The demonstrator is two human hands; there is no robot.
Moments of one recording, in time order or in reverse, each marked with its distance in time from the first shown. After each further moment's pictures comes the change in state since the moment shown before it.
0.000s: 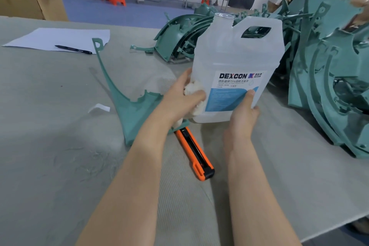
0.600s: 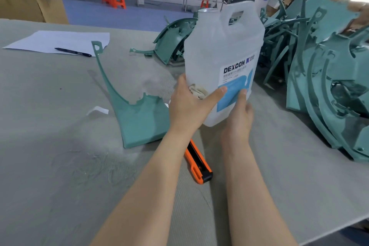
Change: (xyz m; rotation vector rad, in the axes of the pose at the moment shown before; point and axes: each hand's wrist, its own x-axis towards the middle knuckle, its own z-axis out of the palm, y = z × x) left_hand -0.001 0.000 0.040 0.019 0.428 0.111; right_hand -0.005 0.000 -0.002 0.041 -0.165 0.019
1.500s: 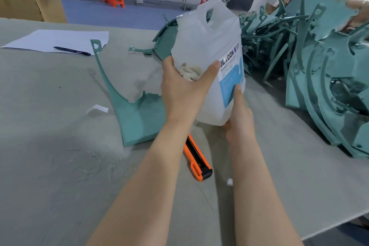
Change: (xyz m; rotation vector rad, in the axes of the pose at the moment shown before) left_hand 0.004 0.029 -0.009 -0.179 0.185 -0.014; right_hand 0.001 -0.012 -0.008 -0.217 -0.108 0.089
